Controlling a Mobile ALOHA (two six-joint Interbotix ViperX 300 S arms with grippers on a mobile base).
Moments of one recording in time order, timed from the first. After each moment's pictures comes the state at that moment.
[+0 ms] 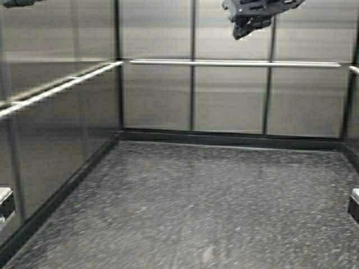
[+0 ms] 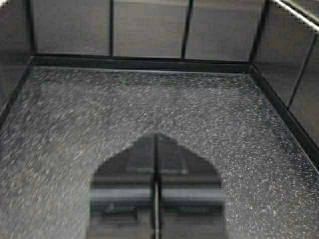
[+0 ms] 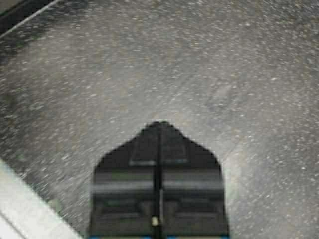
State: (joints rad) left arm -0.24 -0.87 1.27 0.07 -0.35 -0.15; right arm 0.45 -0.21 0.71 -0.20 0.07 0.03
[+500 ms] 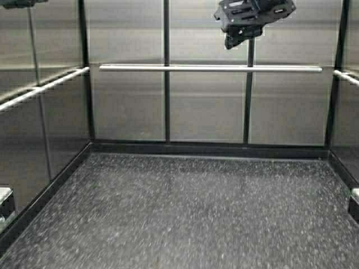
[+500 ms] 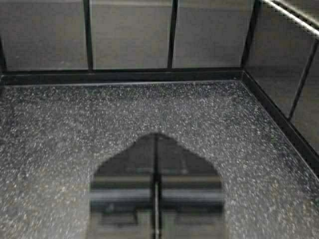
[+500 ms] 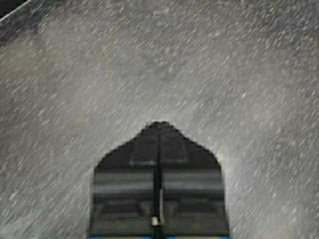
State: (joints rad) left arm -0.23 -0.86 1.27 0.07 -0.35 -0.14; right arm 0.47 -0.16 0.70 -0.20 0.05 0.02
